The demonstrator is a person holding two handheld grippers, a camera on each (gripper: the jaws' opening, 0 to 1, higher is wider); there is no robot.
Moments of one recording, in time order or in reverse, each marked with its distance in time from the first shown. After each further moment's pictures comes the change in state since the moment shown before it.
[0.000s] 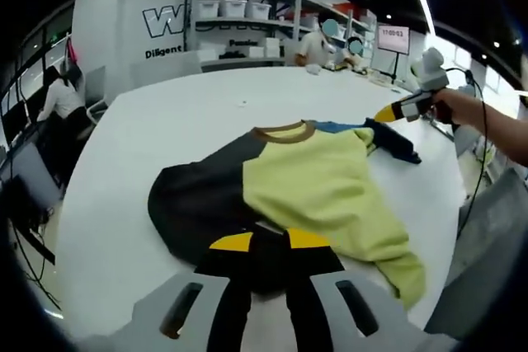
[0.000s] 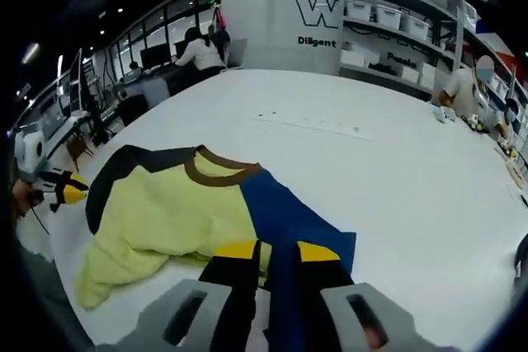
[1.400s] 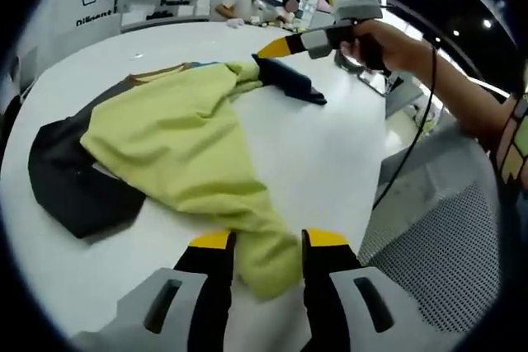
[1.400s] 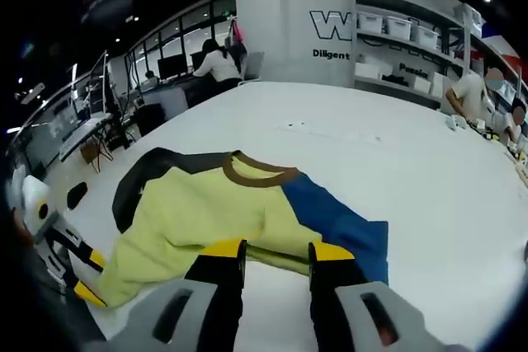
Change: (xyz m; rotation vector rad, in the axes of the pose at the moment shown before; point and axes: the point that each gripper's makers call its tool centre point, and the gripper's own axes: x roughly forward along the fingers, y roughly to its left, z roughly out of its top) left arm -0.001 -0.147 -0.074 0.073 0.250 -0.340; right arm -0.023 0.042 -0.008 0.011 -0.057 0.066
